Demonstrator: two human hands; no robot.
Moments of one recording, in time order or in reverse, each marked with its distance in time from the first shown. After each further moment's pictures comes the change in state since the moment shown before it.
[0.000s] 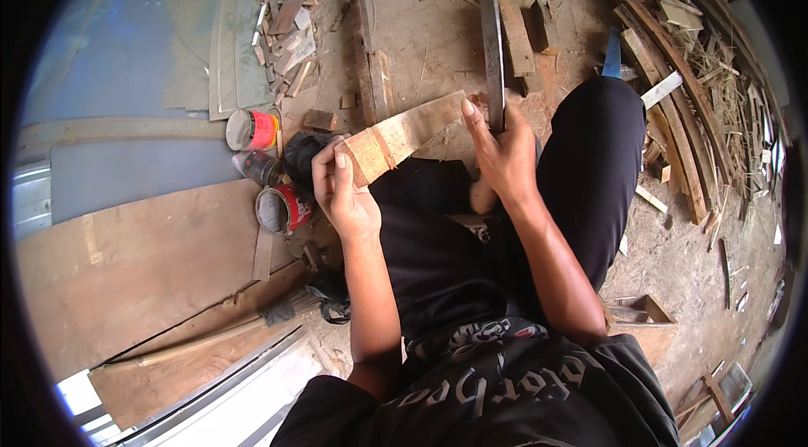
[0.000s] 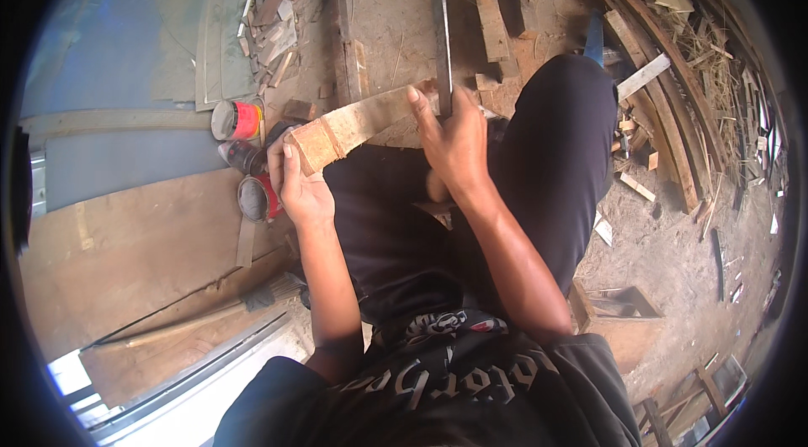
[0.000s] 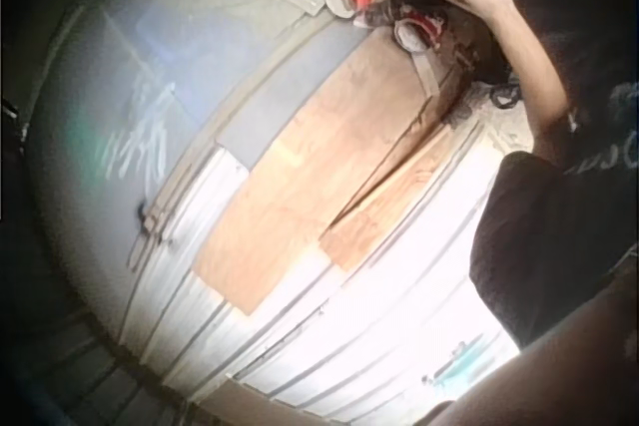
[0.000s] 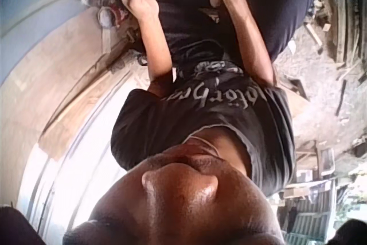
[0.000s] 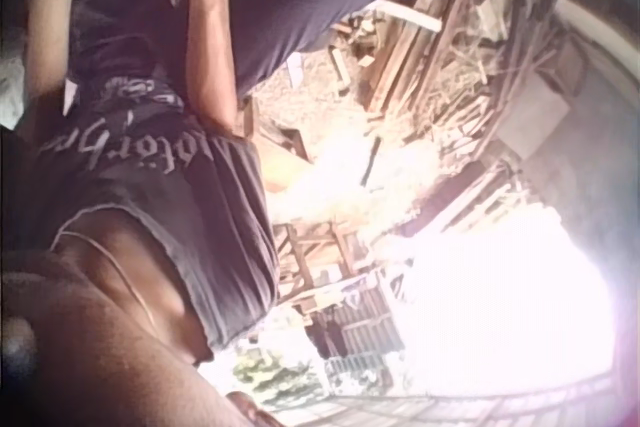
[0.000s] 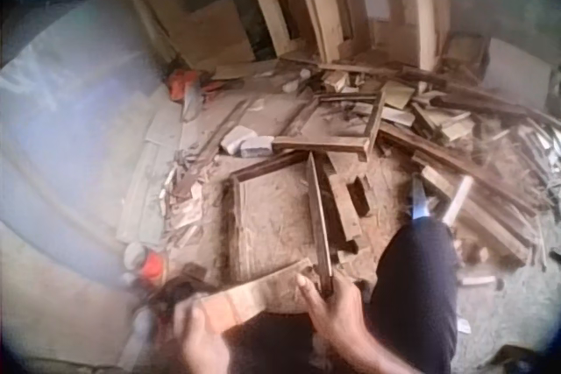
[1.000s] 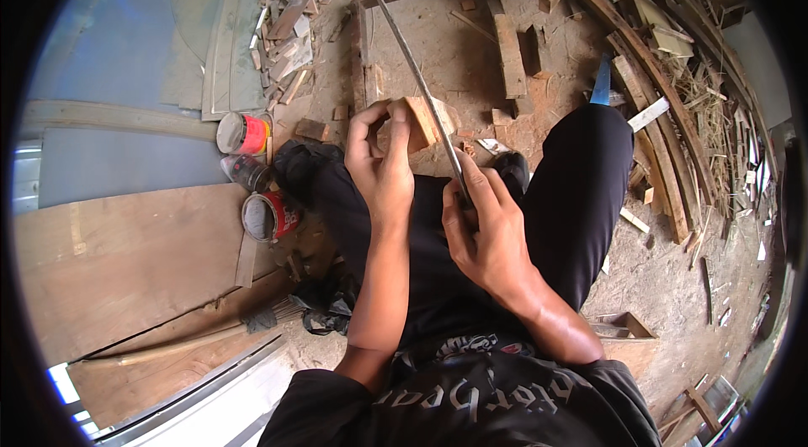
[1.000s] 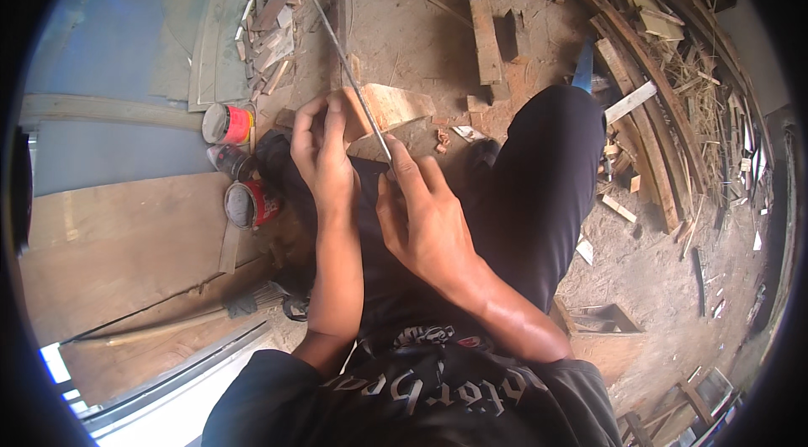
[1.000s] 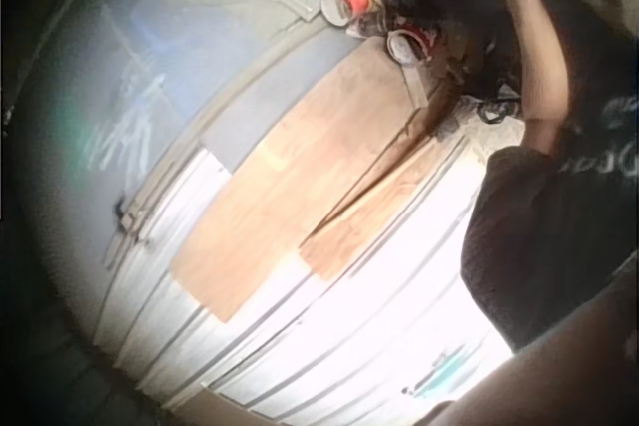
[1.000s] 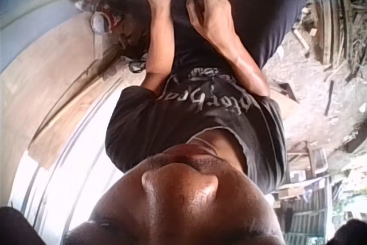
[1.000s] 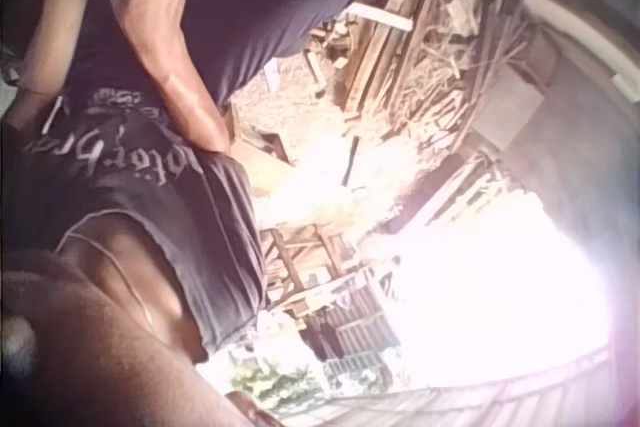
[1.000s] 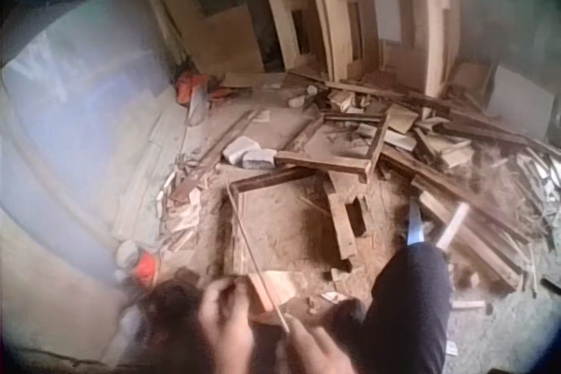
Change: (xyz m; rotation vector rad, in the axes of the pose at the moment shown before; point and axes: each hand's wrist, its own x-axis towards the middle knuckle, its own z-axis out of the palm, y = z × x) left_hand 0.017 0.004 0.093 0.192 0.030 0.021; right_hand -0.061 -0.082 -0.044 -0.003 -0.299 -0.219
